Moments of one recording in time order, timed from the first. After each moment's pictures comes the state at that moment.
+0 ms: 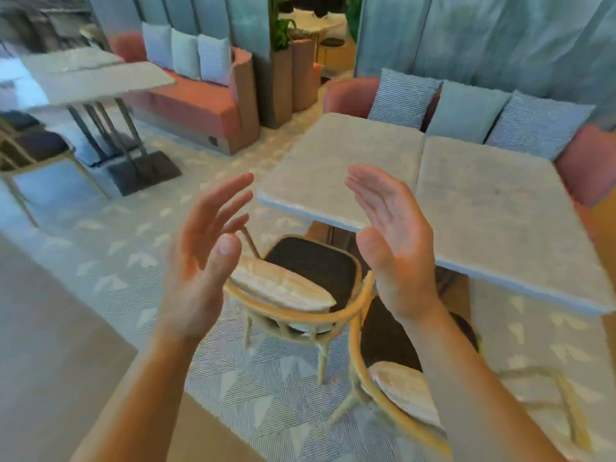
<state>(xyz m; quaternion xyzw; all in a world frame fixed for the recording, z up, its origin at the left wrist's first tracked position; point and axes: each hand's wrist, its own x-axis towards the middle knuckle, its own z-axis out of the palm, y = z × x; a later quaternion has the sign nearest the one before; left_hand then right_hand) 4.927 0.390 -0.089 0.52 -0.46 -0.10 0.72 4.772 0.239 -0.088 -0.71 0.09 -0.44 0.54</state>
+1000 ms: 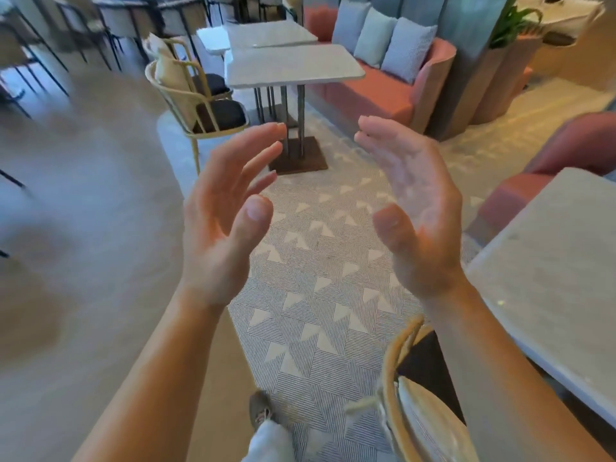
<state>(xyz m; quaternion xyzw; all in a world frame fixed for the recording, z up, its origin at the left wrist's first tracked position) 5.409 0.456 -0.069 0.59 -0.37 0.06 0.72 5.345 0.262 -0.071 -0.74 -0.15 -0.36 0.56</state>
